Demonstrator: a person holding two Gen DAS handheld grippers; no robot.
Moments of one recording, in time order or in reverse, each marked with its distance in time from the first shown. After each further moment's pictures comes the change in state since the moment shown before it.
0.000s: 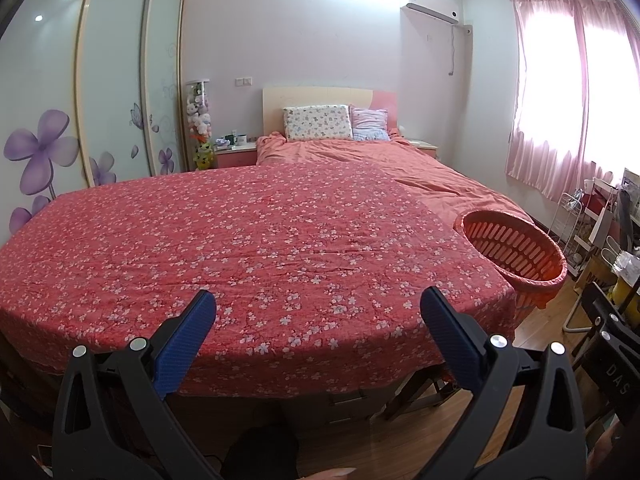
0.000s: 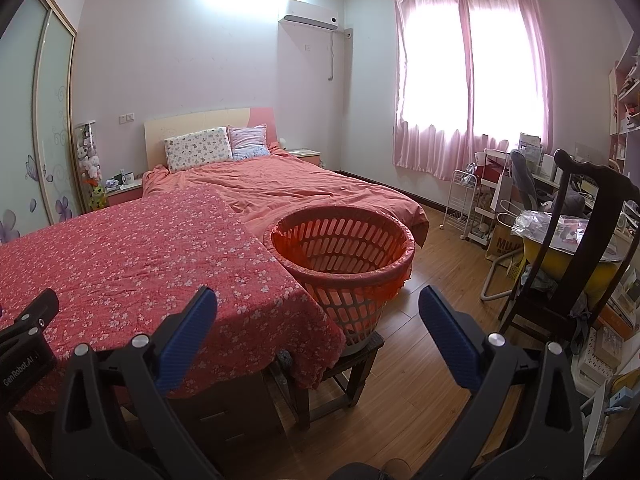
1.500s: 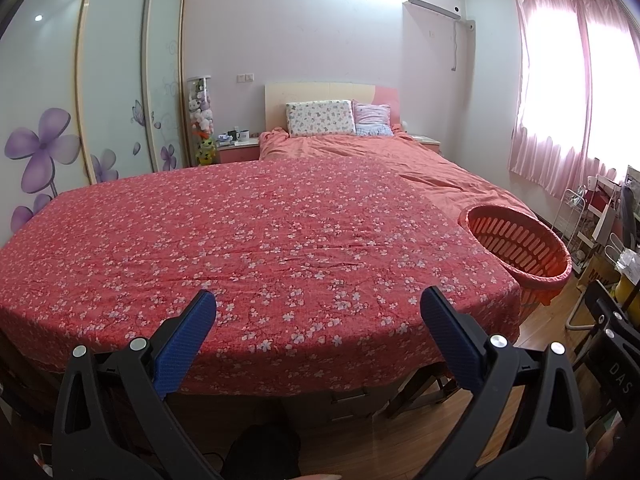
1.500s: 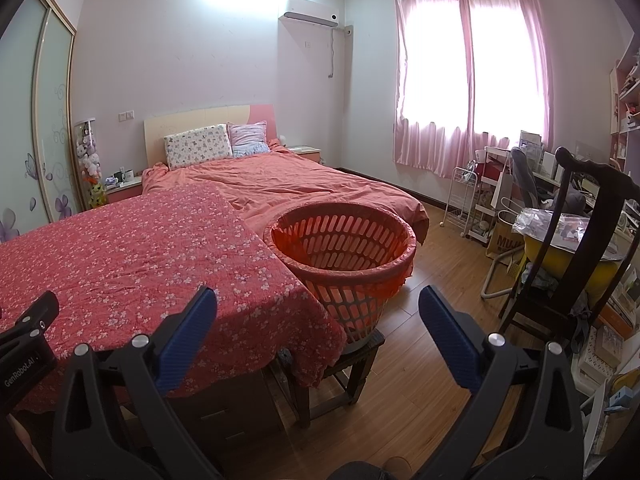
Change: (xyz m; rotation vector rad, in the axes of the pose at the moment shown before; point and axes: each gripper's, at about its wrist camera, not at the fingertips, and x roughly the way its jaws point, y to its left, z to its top) left arm 0.003 0.003 -0.002 0.002 0.015 0.008; right arm 0.000 0.000 0.000 0.000 0.005 0.000
